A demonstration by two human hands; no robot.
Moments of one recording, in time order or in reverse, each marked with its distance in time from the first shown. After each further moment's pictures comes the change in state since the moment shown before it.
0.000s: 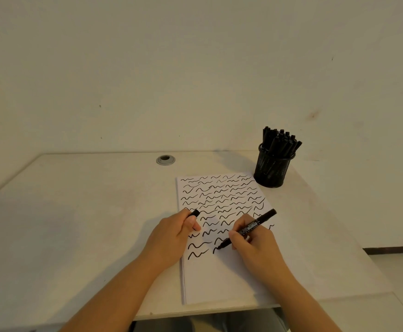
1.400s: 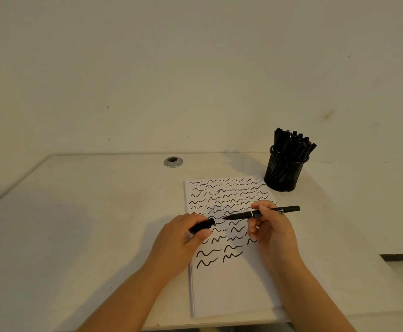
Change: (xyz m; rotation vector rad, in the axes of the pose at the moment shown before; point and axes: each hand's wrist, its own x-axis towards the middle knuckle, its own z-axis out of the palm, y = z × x) left_hand -0.001 -0.006 -0.001 0.016 0.087 0.132; right_hand 0.041 0.010 0.000 0.920 0.121 0.110
